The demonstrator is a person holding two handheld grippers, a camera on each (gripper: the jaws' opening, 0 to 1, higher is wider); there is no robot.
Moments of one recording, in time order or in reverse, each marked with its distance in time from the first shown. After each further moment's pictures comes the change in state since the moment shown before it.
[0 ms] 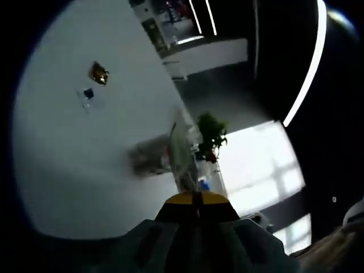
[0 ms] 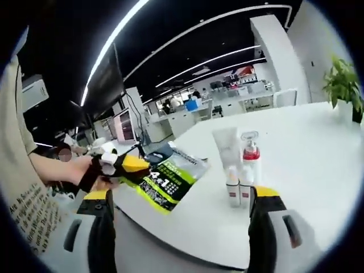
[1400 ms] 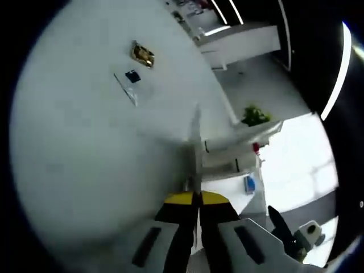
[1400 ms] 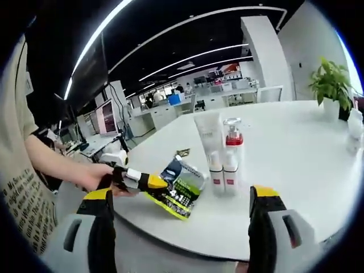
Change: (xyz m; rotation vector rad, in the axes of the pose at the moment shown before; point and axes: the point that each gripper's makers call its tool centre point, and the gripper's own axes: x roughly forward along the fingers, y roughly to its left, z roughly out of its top) left arm 0.039 0.122 0.005 0.009 0.055 0.302; right arm 0.000 -0.022 -0.017 0.002 0.046 -0.137
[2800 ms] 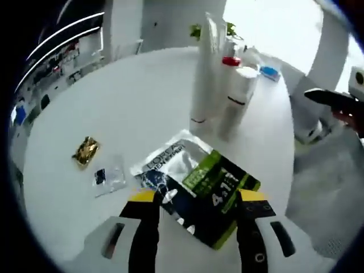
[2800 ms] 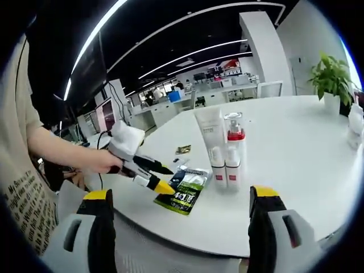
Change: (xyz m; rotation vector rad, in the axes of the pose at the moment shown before) left arm 0.032 0.015 0.017 1.218 0.395 0.211; right arm 0.003 -0.001 -0.011 0.022 0.024 0.009
